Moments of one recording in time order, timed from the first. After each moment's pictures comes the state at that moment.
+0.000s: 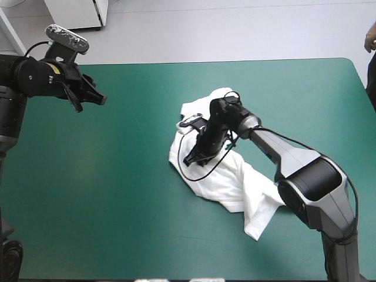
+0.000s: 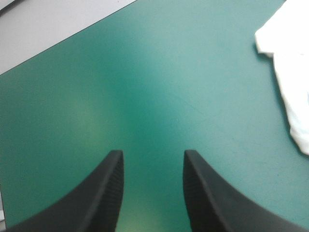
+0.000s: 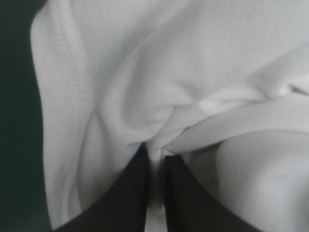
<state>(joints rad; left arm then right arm) -0.18 1.48 -1.88 0.03 1.26 0.34 0.57 2.09 -1.78 0.32 1.19 -0.30</state>
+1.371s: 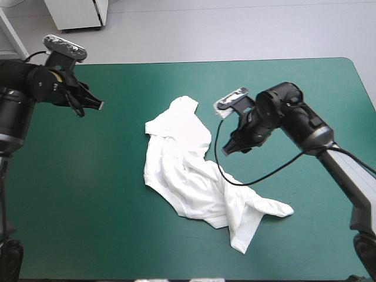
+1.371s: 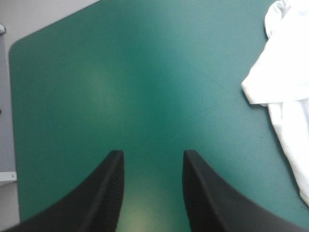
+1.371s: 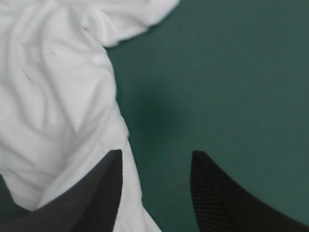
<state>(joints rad) -0.18 1.49 -1.78 0.14 1.23 0.25 0.51 1.58 -1.57 0.03 1.24 -0.16</state>
